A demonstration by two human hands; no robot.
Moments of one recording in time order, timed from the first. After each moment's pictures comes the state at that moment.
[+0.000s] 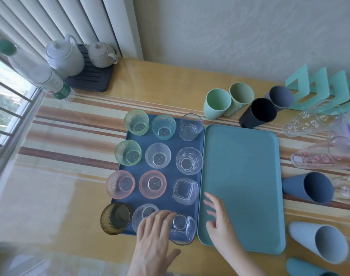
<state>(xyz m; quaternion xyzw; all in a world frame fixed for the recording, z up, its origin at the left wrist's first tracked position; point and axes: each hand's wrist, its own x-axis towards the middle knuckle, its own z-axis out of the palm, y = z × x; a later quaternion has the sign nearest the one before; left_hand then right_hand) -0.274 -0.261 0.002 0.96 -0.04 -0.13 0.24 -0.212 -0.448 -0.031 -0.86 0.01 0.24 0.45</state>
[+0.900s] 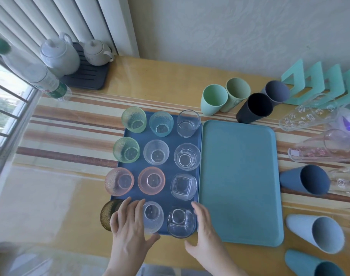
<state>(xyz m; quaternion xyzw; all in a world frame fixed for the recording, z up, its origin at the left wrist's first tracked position) -0.281 -0.225 -0.011 0.97 0.10 -0.14 0.16 -0.250 -0.427 -0.016 -0.86 -0.09 0.31 0.38</state>
